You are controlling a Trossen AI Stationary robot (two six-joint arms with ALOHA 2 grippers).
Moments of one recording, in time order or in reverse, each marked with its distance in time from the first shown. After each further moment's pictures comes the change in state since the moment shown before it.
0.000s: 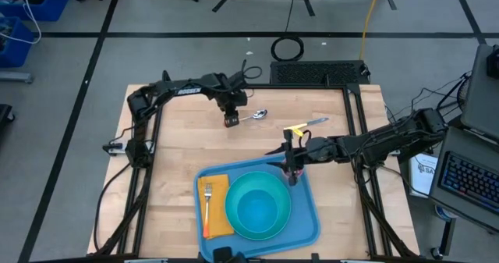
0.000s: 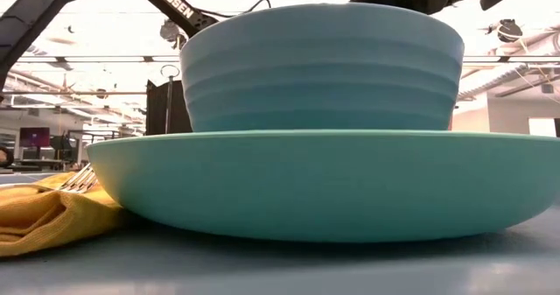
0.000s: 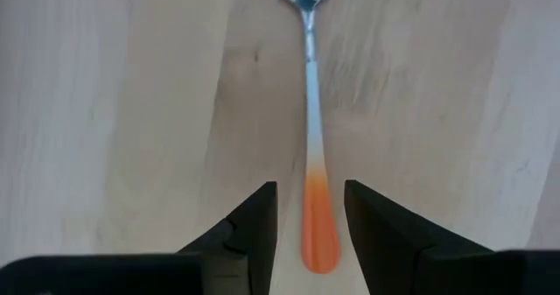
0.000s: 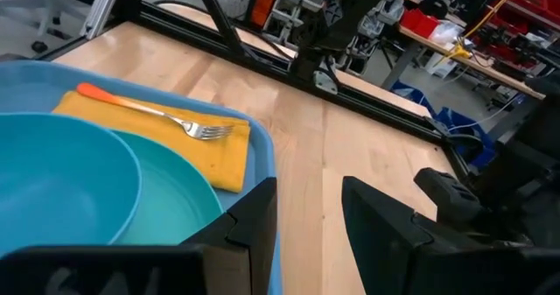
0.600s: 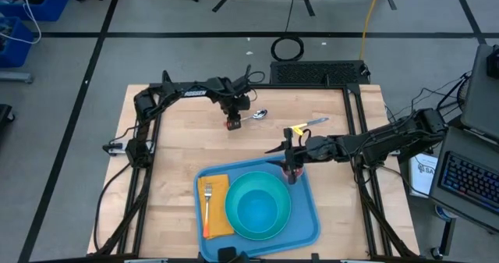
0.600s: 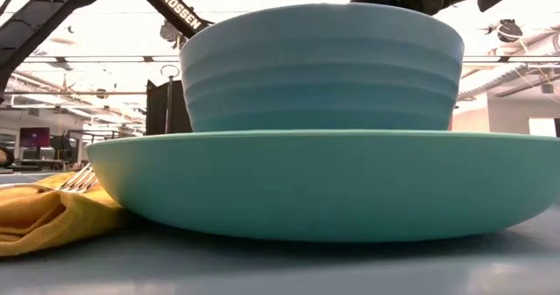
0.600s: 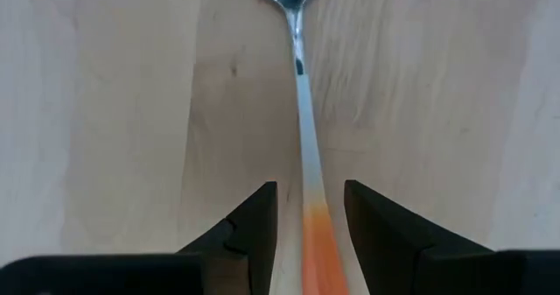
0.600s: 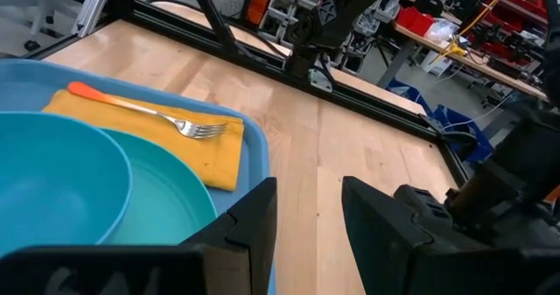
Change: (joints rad) left arm -0.012 0.067 -0.002 0.058 0.007 0.036; right arm -0.013 0.000 0.000 0.000 -0.001 -0.002
